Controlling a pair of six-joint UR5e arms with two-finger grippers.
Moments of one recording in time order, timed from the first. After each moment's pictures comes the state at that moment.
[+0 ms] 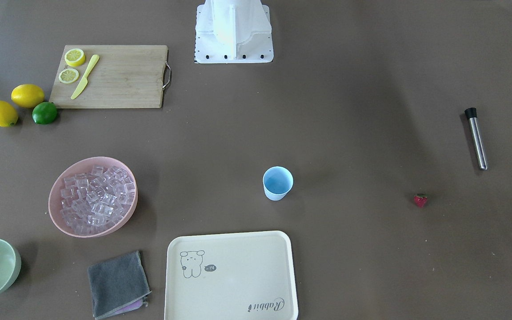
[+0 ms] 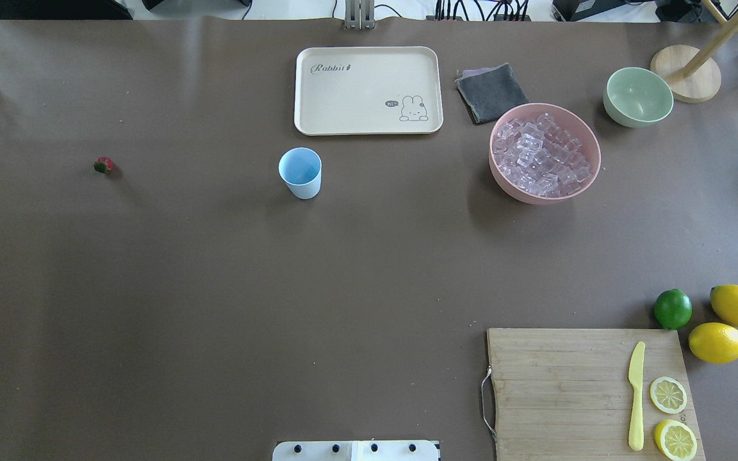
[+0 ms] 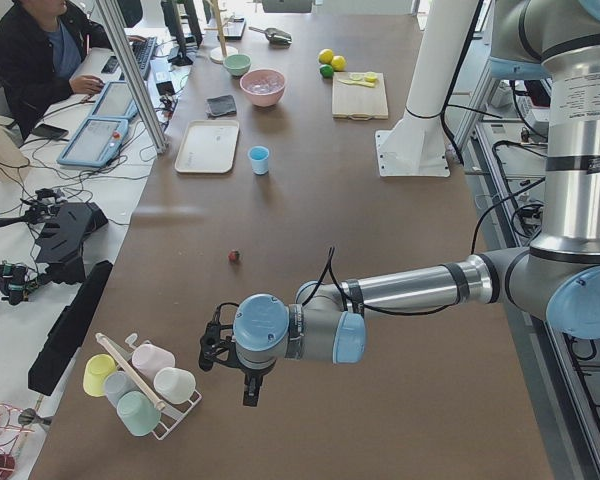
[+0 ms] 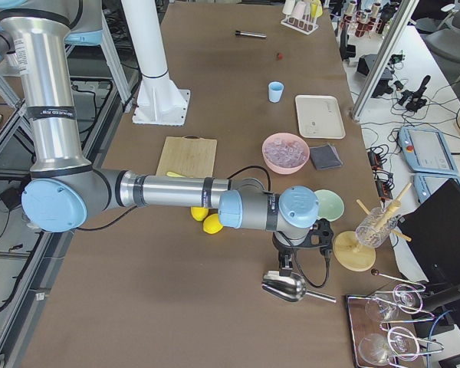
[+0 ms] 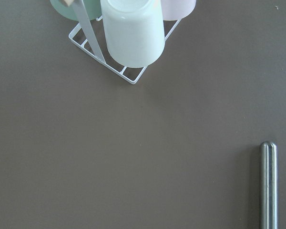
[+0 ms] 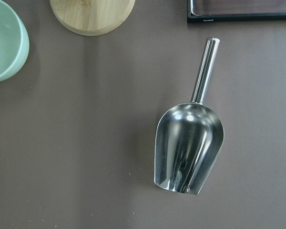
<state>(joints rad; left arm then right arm) -1.69 -1.52 -1.45 -1.85 -2.41 0.05 1.65 -1.45 1.46 -1.59 2.40 -0.04</state>
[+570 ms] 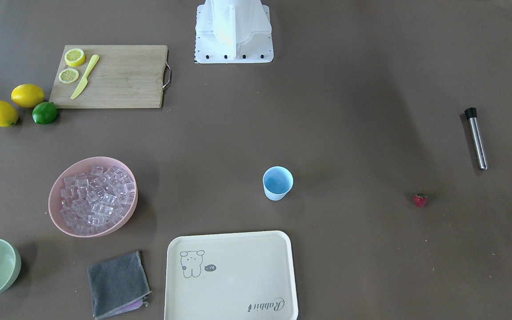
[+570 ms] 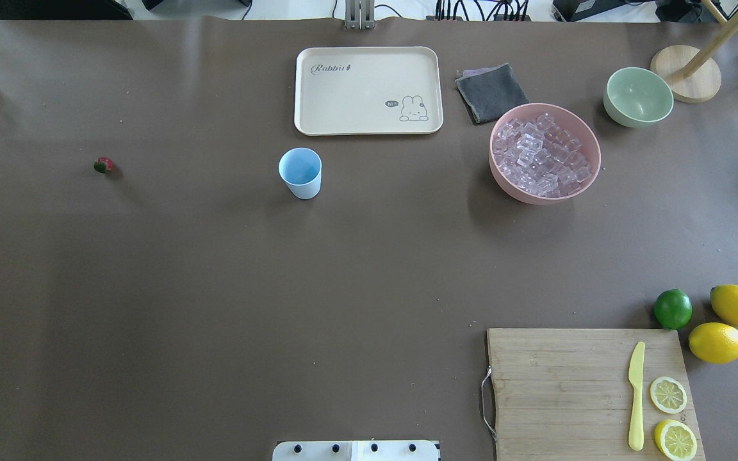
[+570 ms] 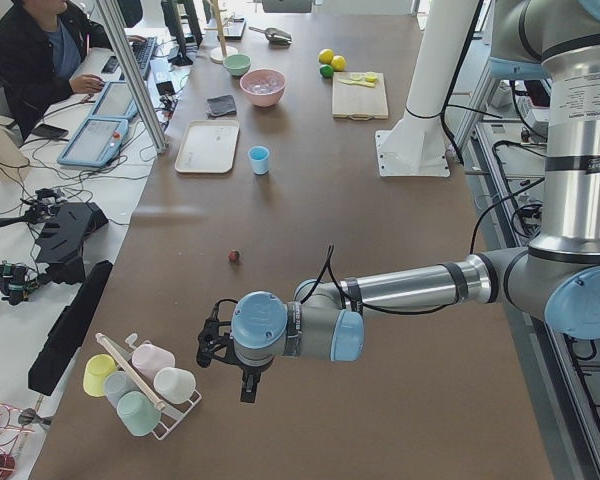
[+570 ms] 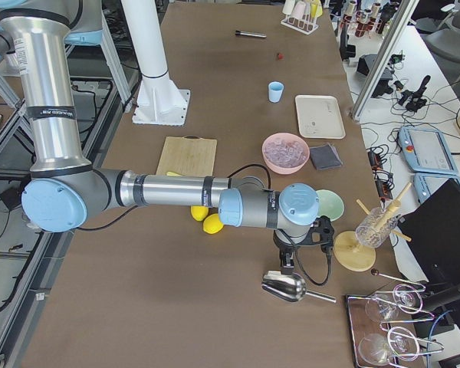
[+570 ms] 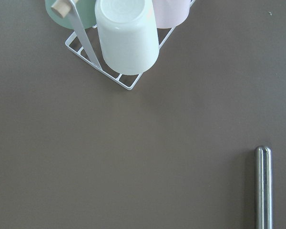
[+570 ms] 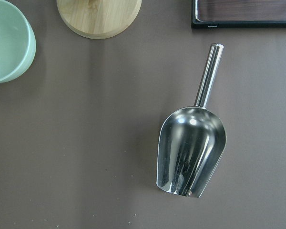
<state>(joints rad) -1.69 -1.53 -1.45 -1.85 -2.43 0.06 1.65 -1.45 1.48 -1.59 2.41 -0.05</state>
